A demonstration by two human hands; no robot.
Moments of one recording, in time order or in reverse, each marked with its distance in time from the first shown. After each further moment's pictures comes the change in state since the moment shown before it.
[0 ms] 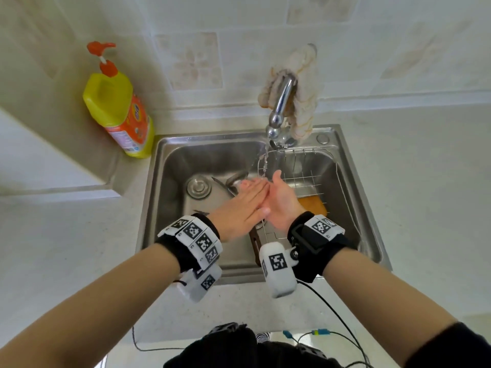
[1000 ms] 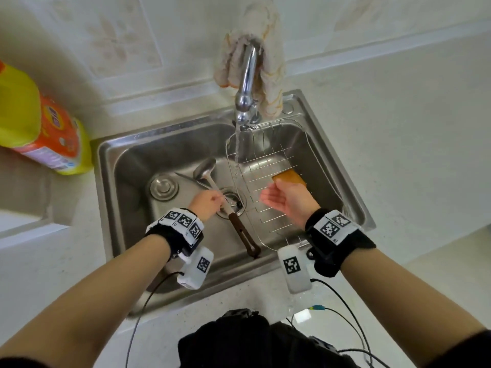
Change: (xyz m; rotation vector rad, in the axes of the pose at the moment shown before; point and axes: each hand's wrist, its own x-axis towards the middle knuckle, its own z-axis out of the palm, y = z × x) left_hand -0.141 -0.140 -0.016 -0.573 0.543 -0.626; right_hand -0.013 0.055 0.130 -0.567 0.000 -0.177
